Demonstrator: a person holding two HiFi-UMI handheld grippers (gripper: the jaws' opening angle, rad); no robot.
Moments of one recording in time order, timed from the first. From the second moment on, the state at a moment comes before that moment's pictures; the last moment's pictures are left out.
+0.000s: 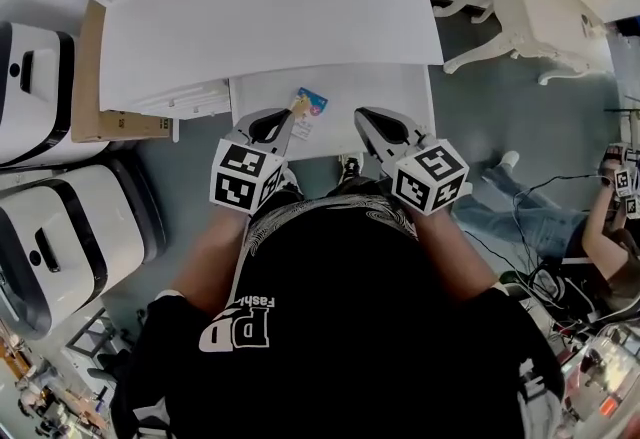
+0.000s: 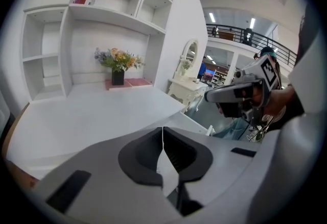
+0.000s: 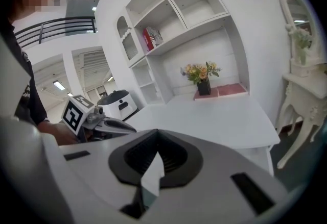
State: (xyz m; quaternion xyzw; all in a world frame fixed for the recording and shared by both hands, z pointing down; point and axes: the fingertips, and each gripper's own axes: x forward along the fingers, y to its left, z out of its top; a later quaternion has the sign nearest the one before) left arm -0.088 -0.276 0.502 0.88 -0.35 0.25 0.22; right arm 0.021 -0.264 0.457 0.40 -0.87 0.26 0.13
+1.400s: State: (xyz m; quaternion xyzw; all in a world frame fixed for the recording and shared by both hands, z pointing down) left arm -0.054 -0.312 0.738 0.76 -0.33 0.50 0.25; right arm 0.112 -0.299 0.509 0.38 -0.86 0.31 0.15
